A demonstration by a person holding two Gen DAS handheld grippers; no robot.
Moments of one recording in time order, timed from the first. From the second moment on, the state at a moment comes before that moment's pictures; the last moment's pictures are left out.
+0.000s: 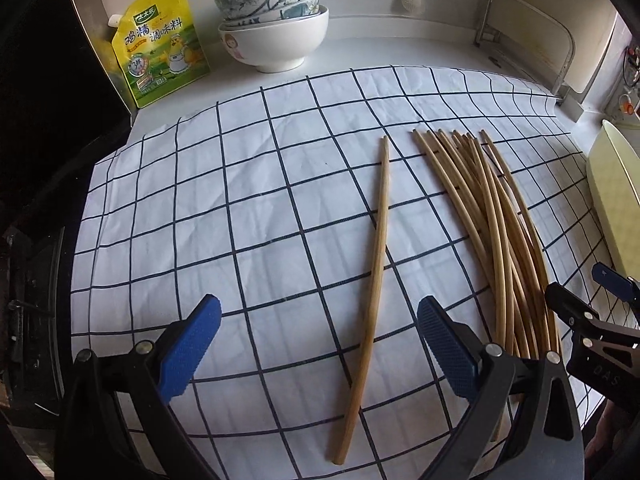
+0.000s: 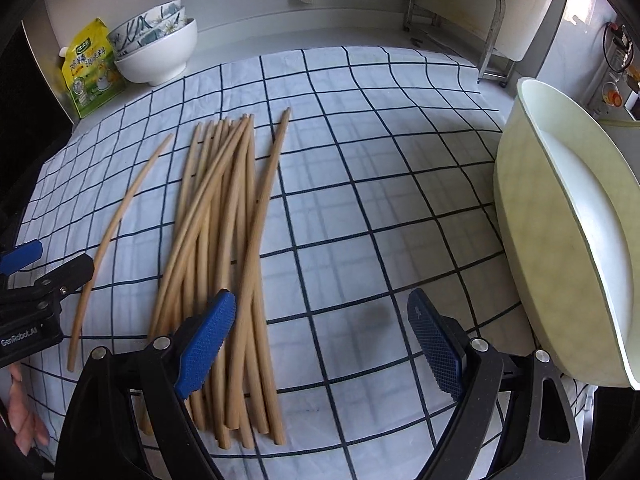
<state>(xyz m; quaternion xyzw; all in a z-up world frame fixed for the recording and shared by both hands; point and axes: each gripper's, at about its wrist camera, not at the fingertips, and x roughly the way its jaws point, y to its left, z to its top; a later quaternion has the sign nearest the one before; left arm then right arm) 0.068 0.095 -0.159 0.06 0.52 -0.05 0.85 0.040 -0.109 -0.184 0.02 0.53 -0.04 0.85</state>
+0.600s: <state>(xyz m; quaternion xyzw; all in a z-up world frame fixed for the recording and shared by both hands) 0.071 0.095 -0.176 0.05 0.54 -0.05 0.84 0.033 -0.128 -0.183 0.03 0.52 -0.08 0.85</state>
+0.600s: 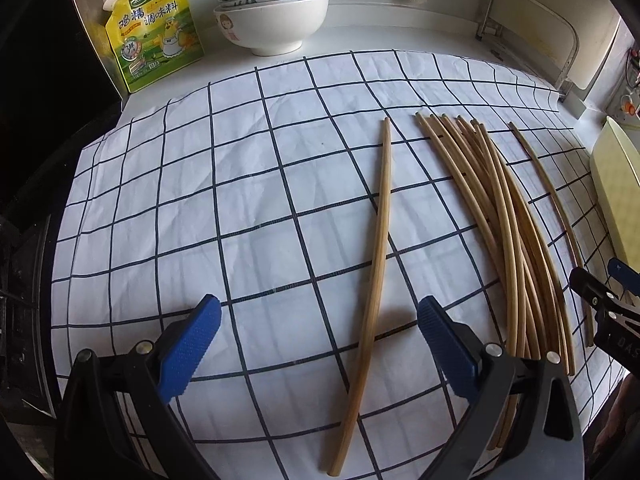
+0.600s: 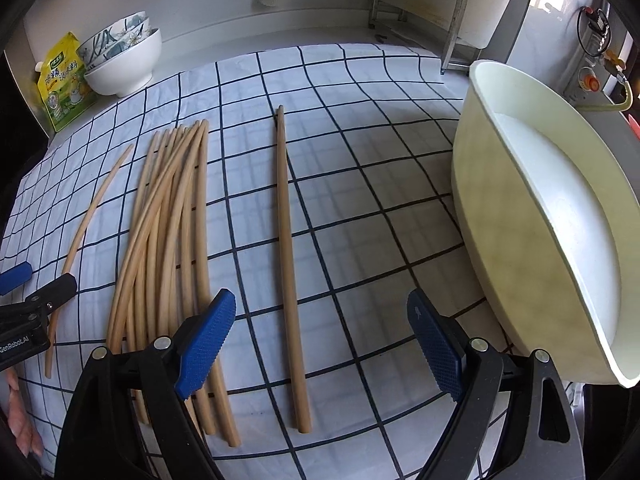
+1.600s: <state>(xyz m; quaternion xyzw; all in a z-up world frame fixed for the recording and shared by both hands) 0.077 0.073 -0.165 0.04 0.56 -0.11 0.82 0.047 -0.120 -0.179 0.03 0.52 0.00 0.85</state>
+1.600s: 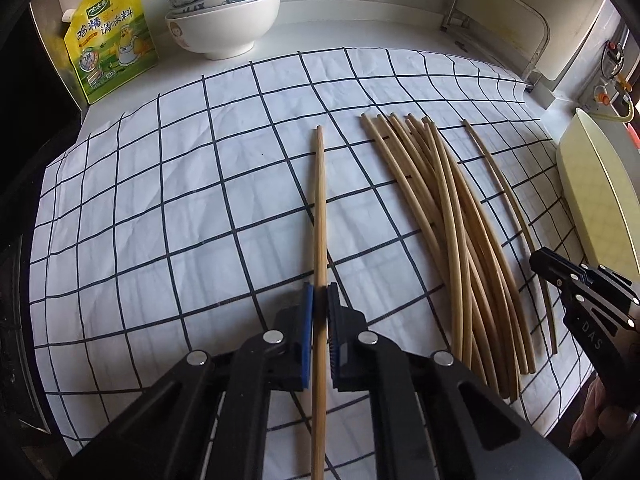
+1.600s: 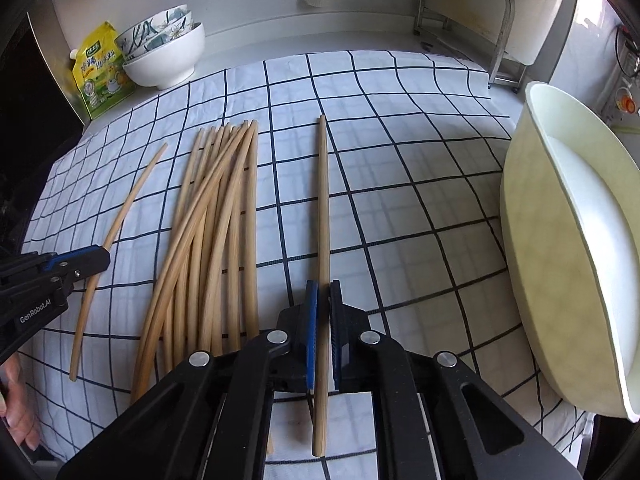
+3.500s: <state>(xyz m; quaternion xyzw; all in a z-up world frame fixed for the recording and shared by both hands) 0.074 -0.299 -0.119 0.15 0.52 -0.27 0.80 -0.014 -0.415 -0.142 0.15 0.49 -0.09 0.85</state>
